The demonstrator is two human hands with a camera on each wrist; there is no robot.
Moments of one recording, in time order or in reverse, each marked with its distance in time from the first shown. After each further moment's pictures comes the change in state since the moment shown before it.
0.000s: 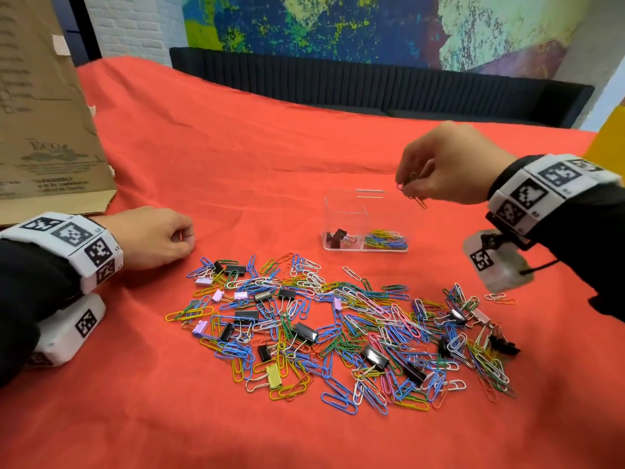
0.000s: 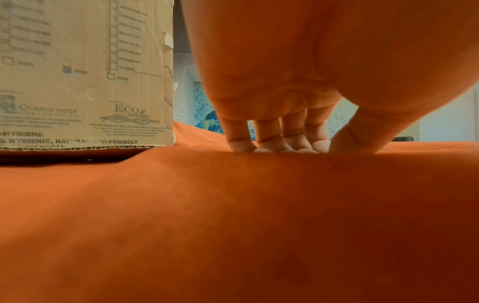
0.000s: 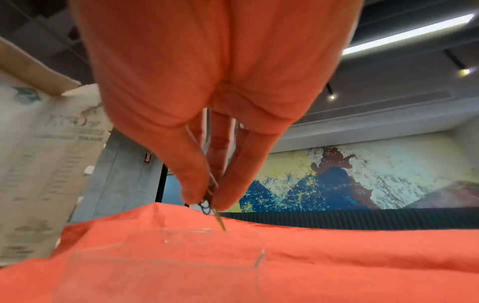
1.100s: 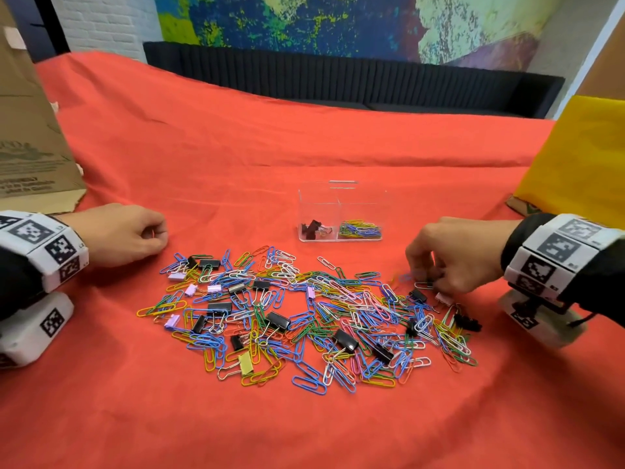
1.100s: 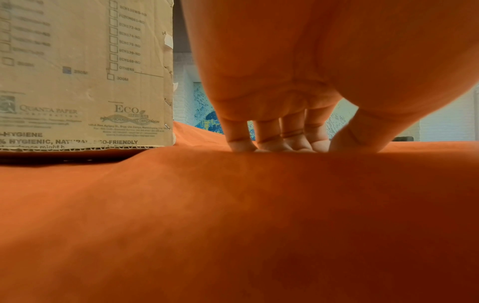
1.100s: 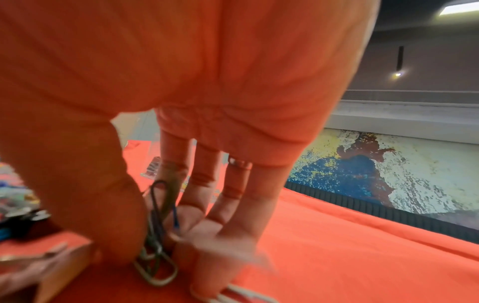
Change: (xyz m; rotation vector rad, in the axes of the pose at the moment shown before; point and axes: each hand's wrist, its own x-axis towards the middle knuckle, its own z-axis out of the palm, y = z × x) left_hand 0.004 -0.007 0.005 0.001 0.013 -0.015; right_hand -0.088 0.028 0.031 -0.251 -0.627 -0.066
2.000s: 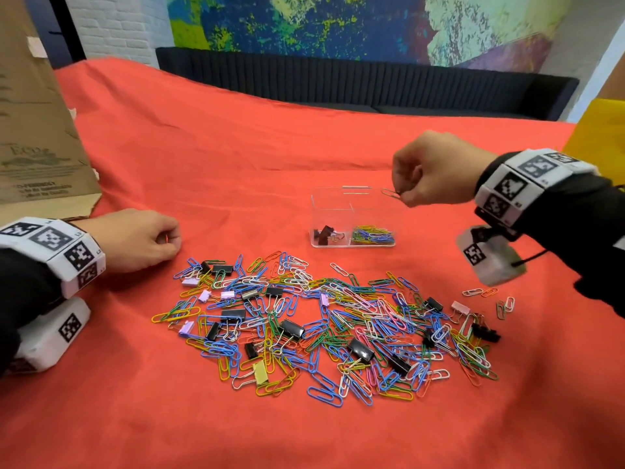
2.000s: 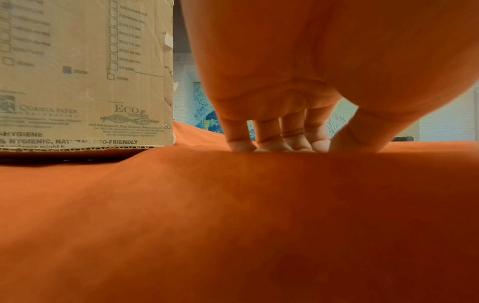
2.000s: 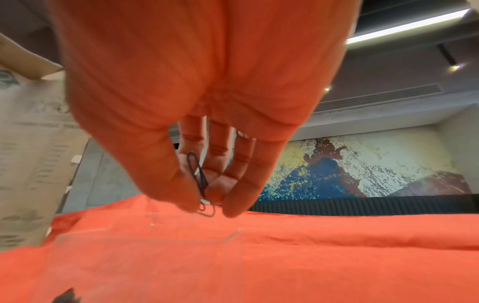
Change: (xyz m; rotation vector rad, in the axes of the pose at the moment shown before) left_hand -0.002 0.002 -0.004 0.004 -0.029 0.007; right_hand 0.052 0.002 -0.073 0.187 0.524 0.134
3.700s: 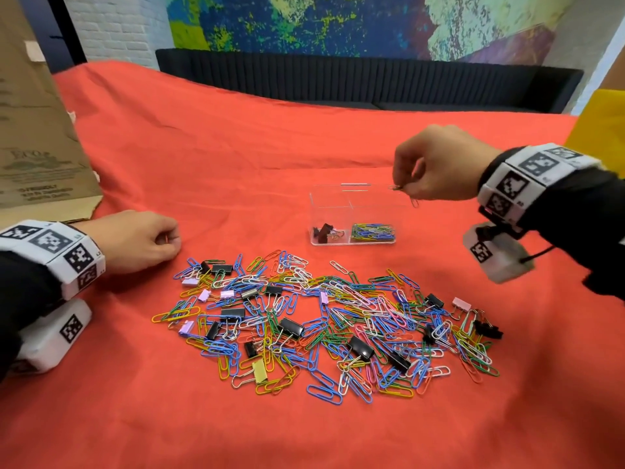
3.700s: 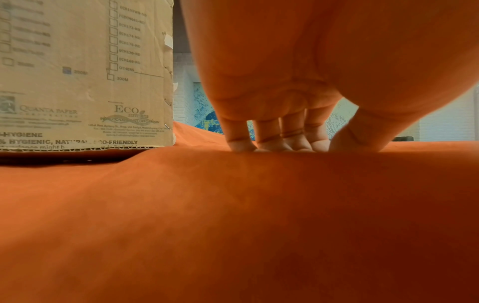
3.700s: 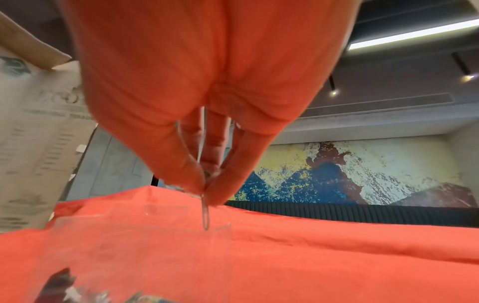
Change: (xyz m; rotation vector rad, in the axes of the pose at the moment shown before) left_hand -0.003 0.004 -0.001 -0.007 0.026 -0.012; right_hand -0.005 0.005 -0.001 -0.015 0.059 -0.063
